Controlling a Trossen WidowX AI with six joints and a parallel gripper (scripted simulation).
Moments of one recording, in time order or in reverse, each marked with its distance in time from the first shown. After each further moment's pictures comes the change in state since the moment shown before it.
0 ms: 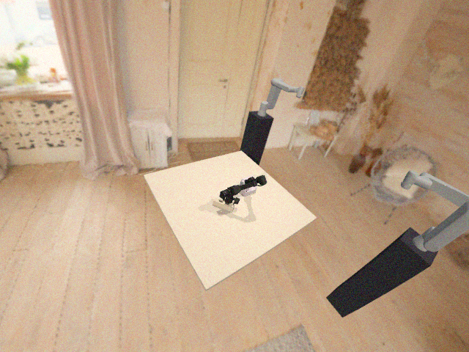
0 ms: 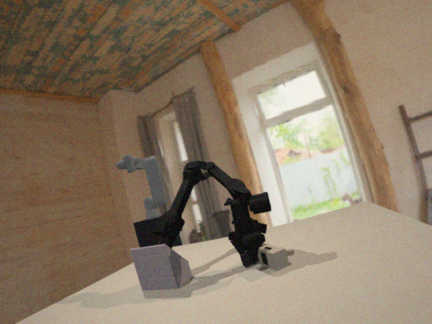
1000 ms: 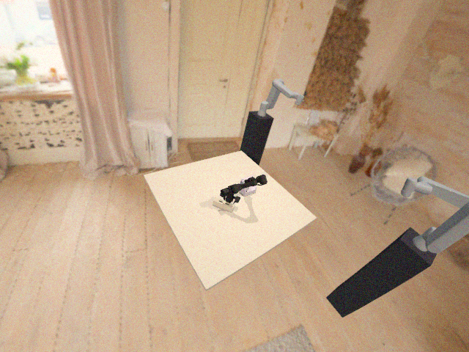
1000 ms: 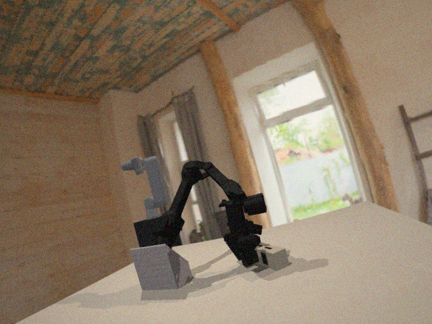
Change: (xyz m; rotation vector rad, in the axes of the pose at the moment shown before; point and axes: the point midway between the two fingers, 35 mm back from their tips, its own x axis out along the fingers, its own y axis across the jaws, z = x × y) arm 0.001 -0.001 -0.017 -0.009 -0.015 0.002
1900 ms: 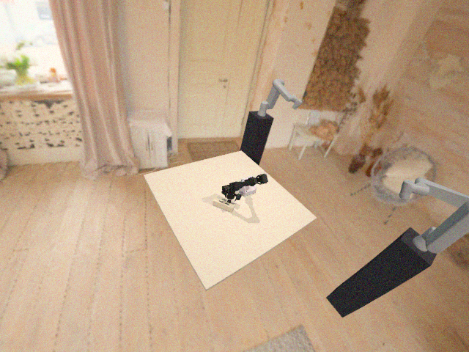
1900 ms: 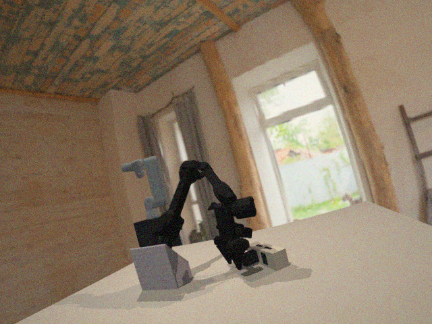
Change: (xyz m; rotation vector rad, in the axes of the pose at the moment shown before) arm 0.002 0.000 -0.038 0.002 -0.001 0.004
